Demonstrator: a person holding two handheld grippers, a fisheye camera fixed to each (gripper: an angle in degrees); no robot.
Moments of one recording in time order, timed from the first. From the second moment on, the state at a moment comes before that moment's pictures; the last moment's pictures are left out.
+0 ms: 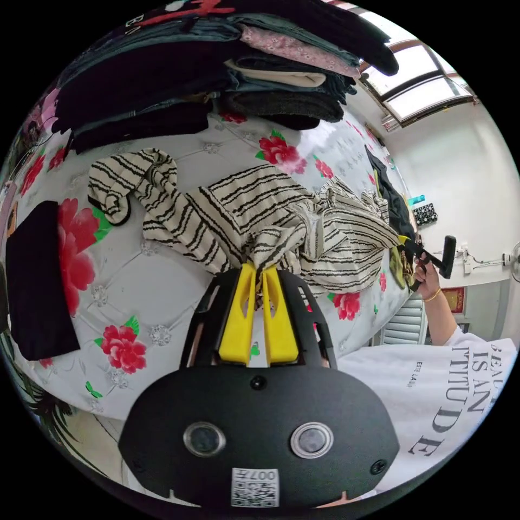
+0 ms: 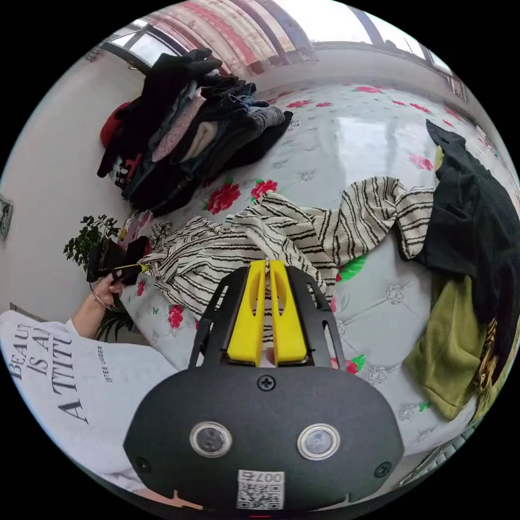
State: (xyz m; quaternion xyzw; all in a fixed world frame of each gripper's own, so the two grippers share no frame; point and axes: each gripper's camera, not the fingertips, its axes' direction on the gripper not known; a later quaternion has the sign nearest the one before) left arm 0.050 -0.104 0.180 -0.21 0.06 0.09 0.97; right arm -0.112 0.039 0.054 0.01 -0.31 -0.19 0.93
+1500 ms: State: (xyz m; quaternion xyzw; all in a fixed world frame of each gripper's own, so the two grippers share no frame) left arm 0.107 -0.159 0.007 0.05 0.12 0.14 0.98; right arm -0.097 0.017 -0.163 0.25 -0.30 -0.27 0.88
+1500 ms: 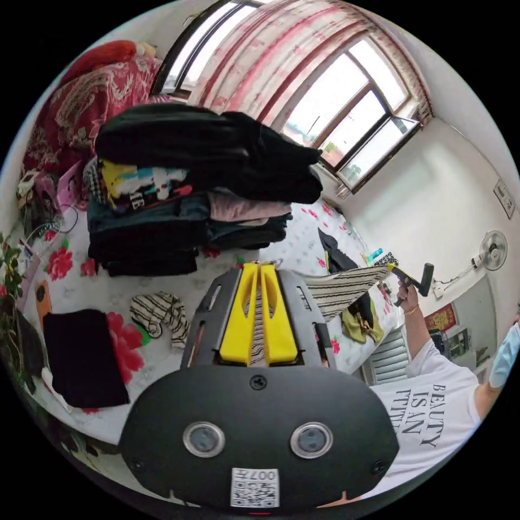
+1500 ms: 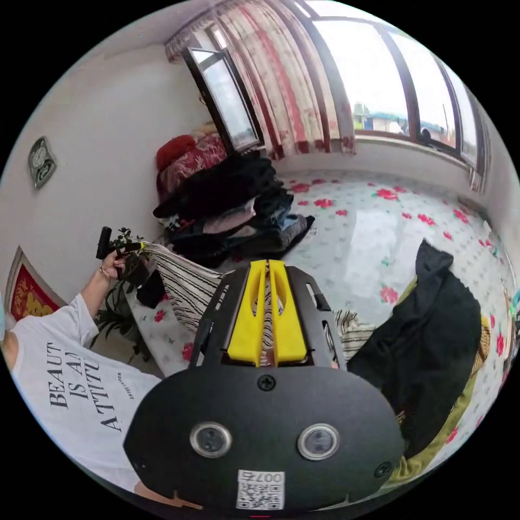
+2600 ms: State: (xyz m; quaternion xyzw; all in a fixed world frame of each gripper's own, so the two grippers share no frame) left arm -0.011 0.251 0.113 -0.22 -0.08 0.04 0.97; right arm -0.096 0.329 0.110 -0.15 -0.19 -0.34 0.91
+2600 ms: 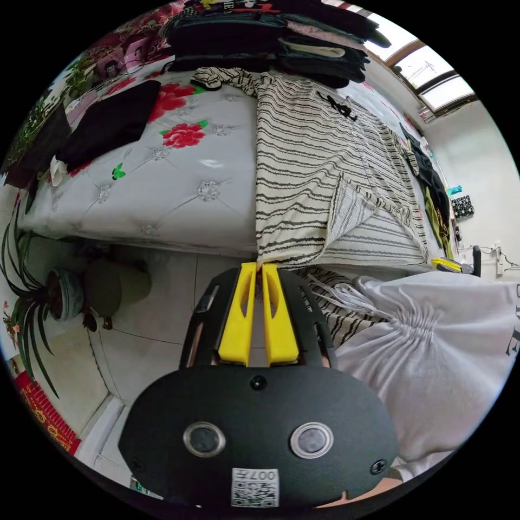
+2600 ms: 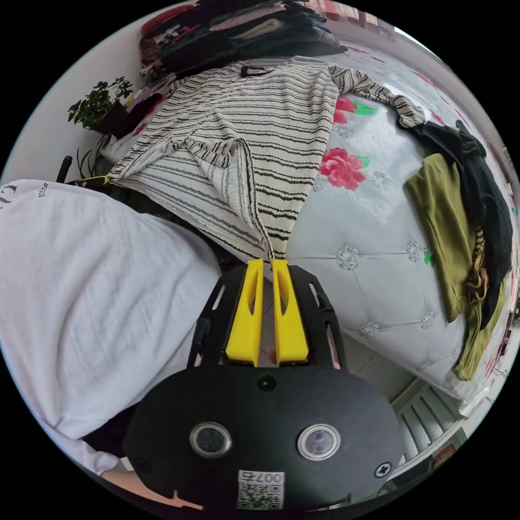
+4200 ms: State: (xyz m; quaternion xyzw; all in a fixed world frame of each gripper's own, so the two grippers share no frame) left arm 0.134 0.198 0.157 -0.20 0.07 0.42 0.88; right arm -0.257 0.180 0.149 -0.13 -0.40 -0.46 0.79
